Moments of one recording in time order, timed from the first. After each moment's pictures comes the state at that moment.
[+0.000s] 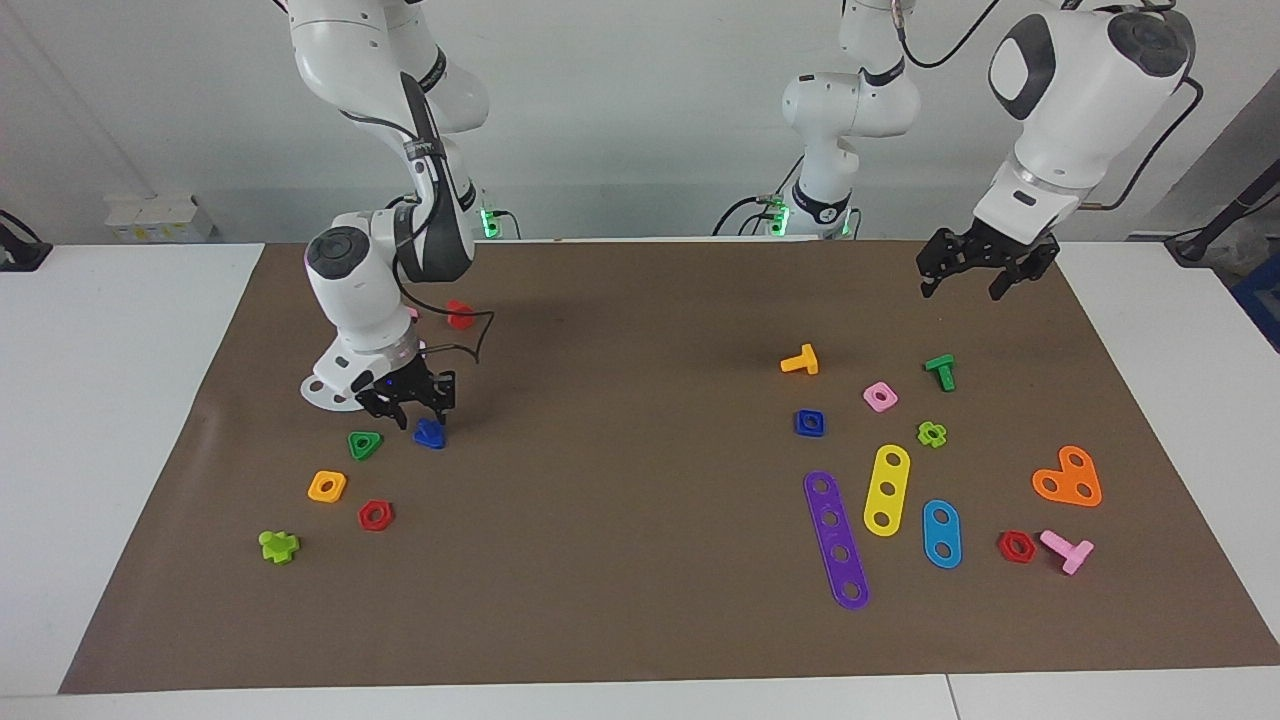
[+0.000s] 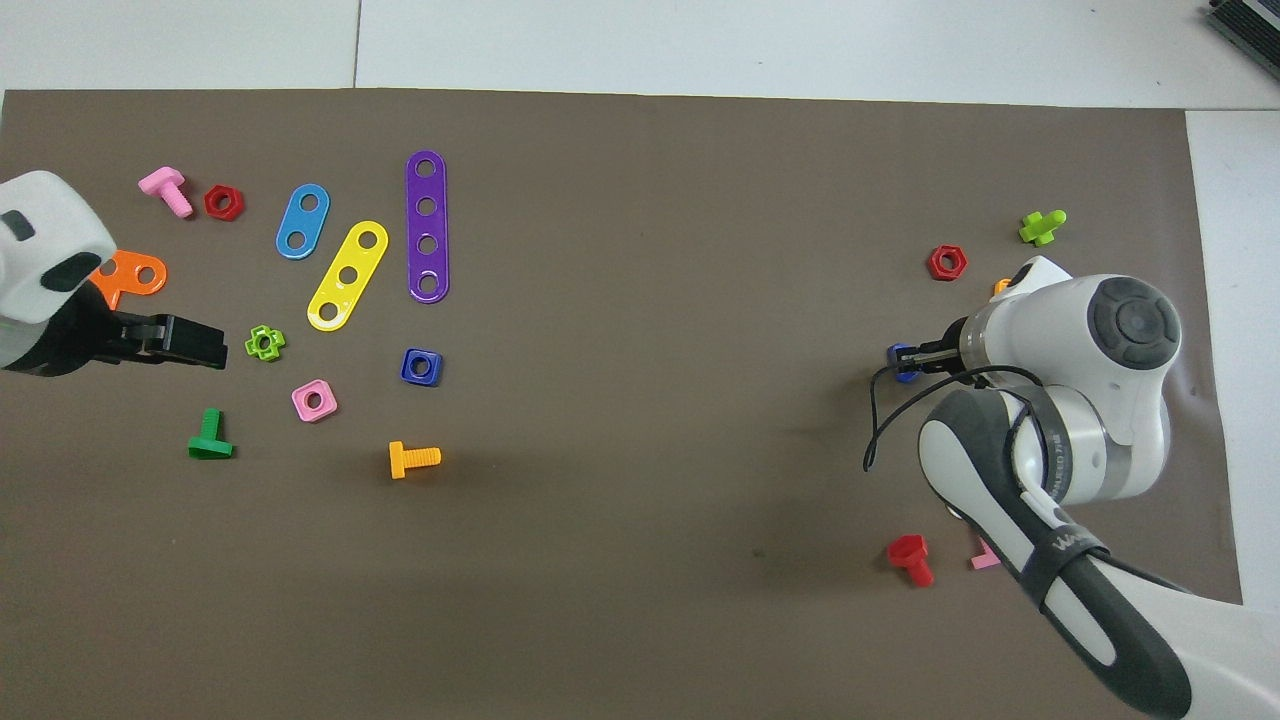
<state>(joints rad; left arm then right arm) -0.22 -0.05 0.12 -1.81 -0.03 1.75 0.05 0.06 0.17 0.02 -2.17 0.01 2.41 -0.03</state>
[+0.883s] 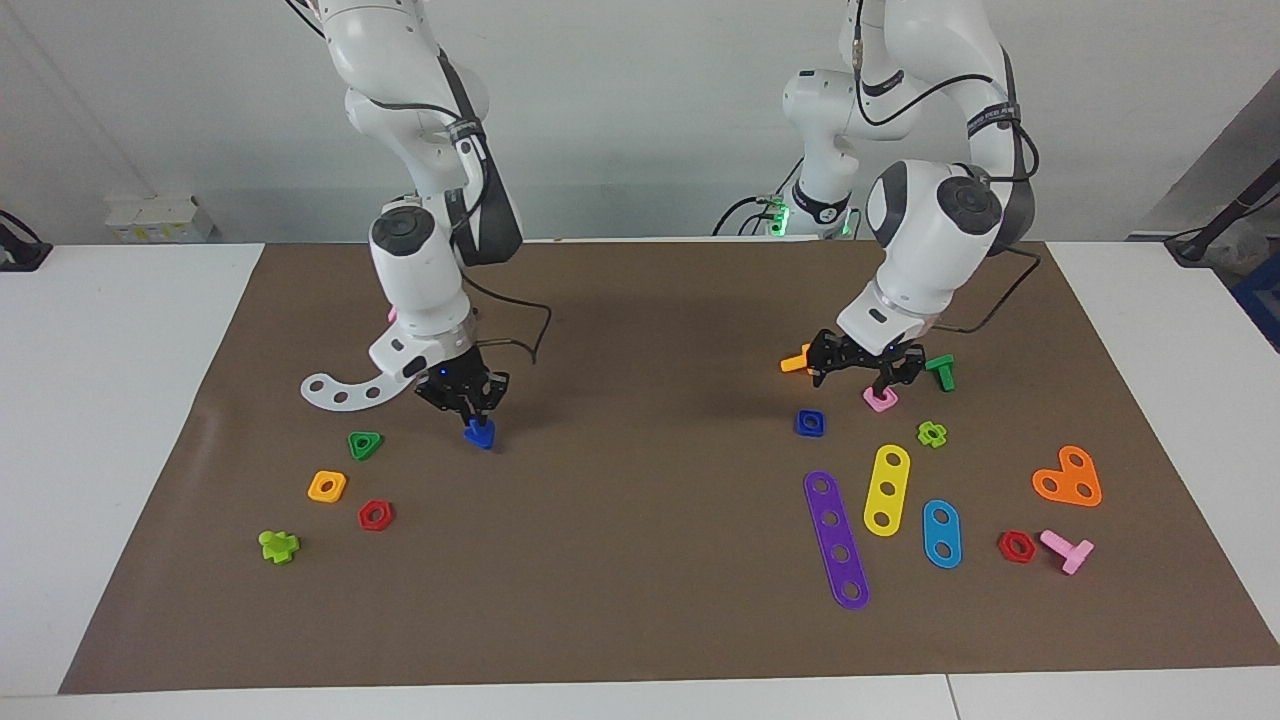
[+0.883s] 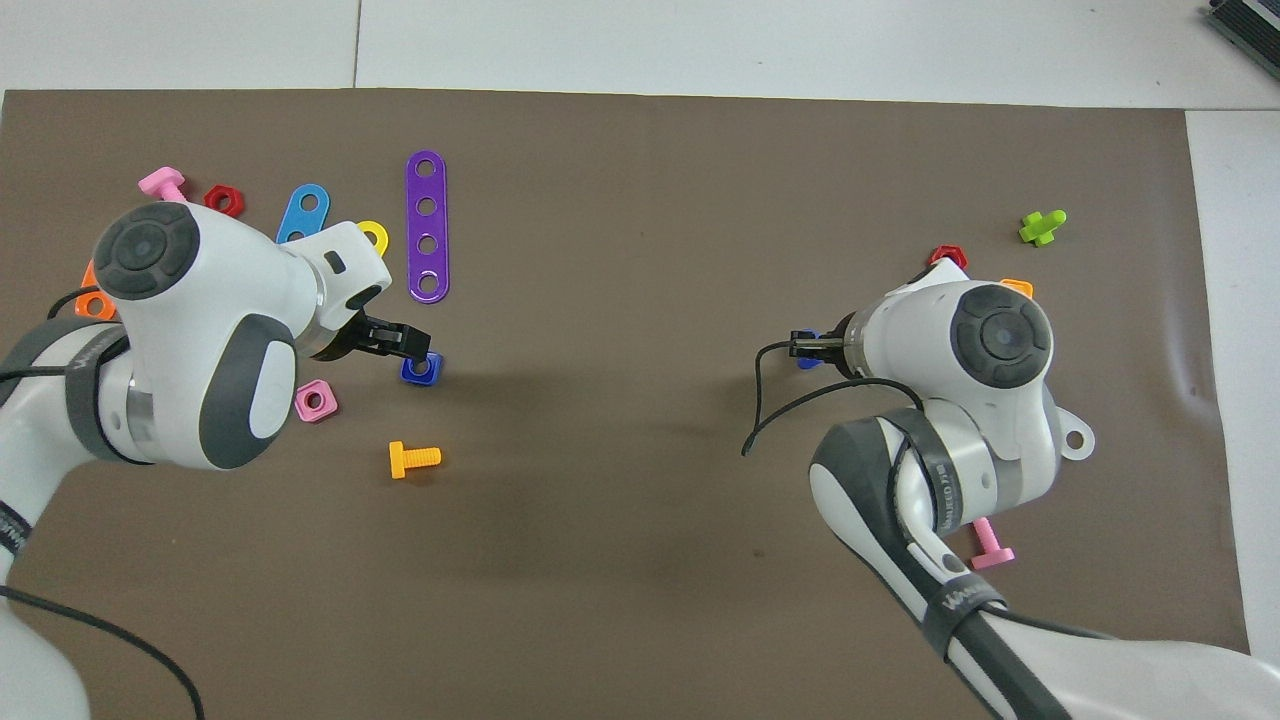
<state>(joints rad) -0.38 0.19 0.12 -1.99 -0.13 2.18 0.08 0.30 0.17 0.03 -2.09 0.01 2.42 0.43</state>
